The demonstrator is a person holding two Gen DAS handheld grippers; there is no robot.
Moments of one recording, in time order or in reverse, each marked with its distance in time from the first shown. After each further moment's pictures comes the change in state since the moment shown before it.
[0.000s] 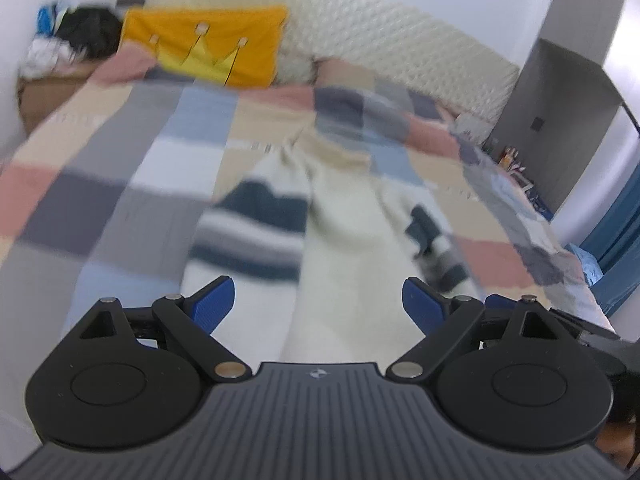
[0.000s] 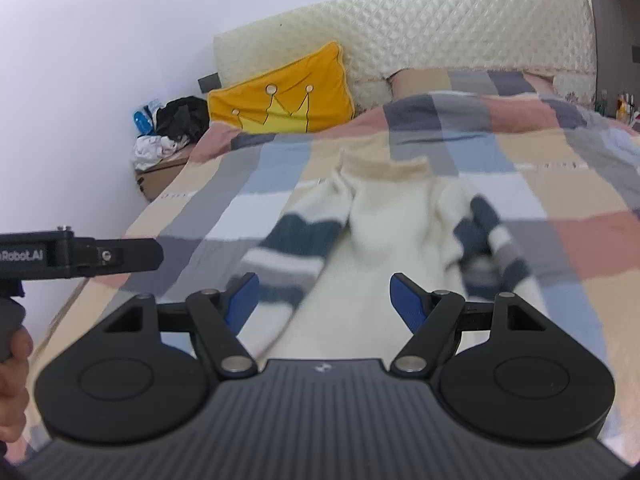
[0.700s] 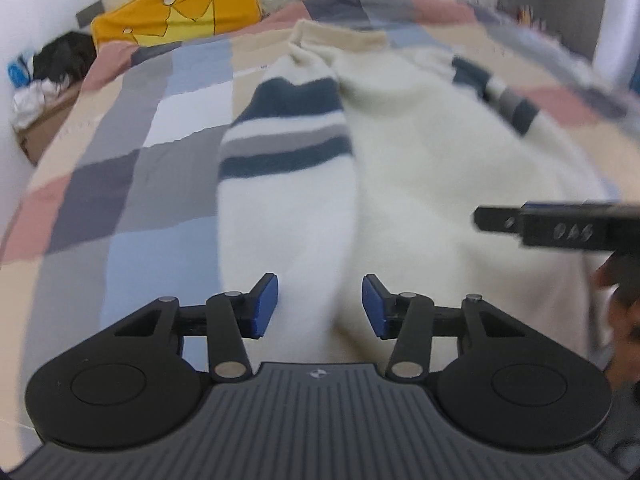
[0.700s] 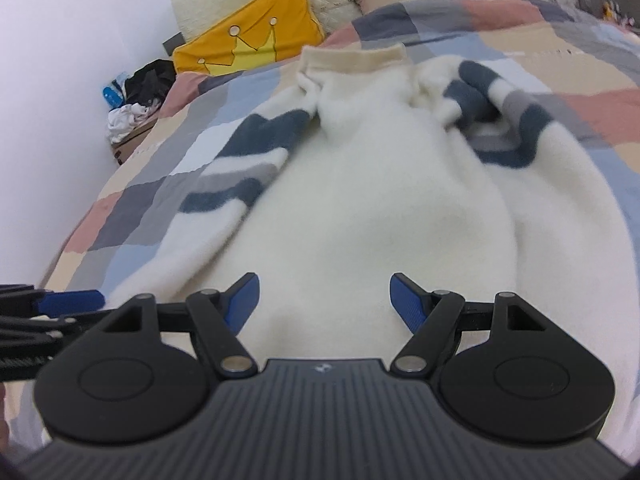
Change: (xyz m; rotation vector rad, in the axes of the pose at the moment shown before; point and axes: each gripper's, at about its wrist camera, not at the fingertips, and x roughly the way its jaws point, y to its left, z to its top) left arm 0.084 0.004 -0.073 0.391 0.200 0.215; right arm 0.074 -0.040 -0.090 0.167 0.138 -0.001
